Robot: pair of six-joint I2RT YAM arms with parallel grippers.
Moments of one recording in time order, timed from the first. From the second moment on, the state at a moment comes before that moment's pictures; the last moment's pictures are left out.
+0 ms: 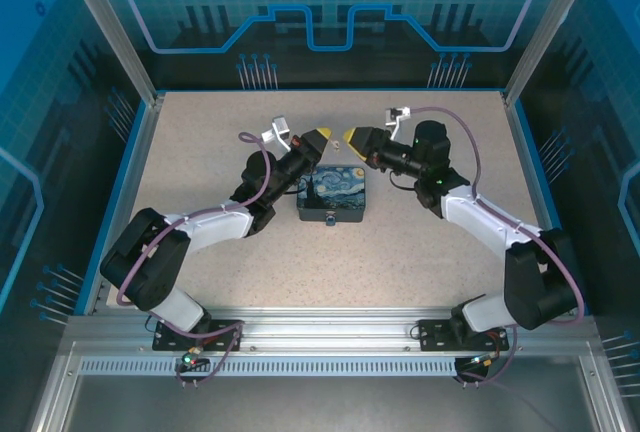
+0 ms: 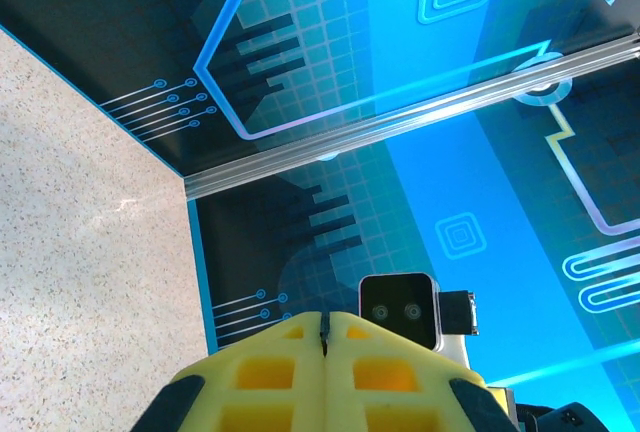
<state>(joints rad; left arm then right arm) -0.56 1.57 0.79 0.92 0.09 -1.30 0.38 1.43 0.90 0.40 -0.63 1.11</state>
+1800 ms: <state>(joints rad) -0.58 1.59 0.79 0.95 0.06 -1.30 0.42 1.46 0.91 0.41 -0.62 1.12</state>
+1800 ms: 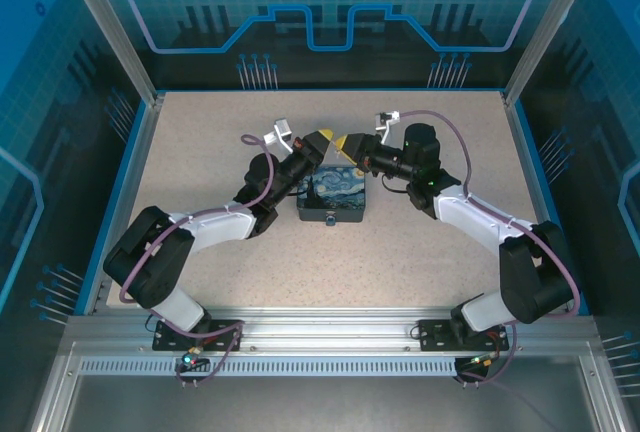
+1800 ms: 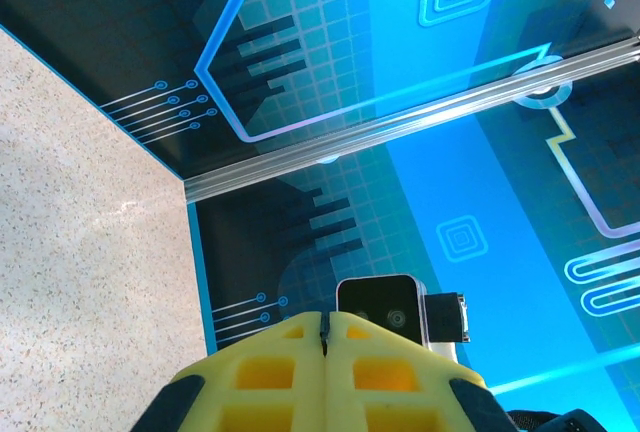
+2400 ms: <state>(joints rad) -0.59 1.59 0.79 0.95 0.05 -1.30 0.42 1.46 0.90 0.42 -0.62 1.14</state>
